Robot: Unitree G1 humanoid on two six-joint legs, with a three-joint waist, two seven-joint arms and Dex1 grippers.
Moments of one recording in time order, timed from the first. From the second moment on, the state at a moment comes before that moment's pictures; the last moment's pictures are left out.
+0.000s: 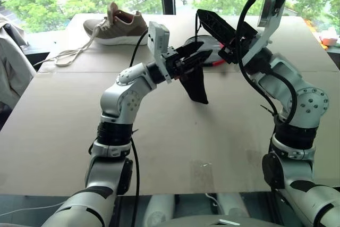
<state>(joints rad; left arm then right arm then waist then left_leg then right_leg) -0.75 0.30 0.01 -0.01 -0.61 0.53 -0.77 -0.79 -0.16 -0.19 -0.30 1.34 0.87 0.01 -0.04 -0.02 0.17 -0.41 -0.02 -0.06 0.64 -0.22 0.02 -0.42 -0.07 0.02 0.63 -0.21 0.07</state>
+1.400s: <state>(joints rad) -0.63 0.33 -0.01 0.04 -0.51 0.53 -0.81 -0.89 -0.31 -0.21 -0.22 1.42 0.65 -0.09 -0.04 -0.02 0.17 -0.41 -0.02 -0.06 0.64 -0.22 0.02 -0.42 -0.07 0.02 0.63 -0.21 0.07</state>
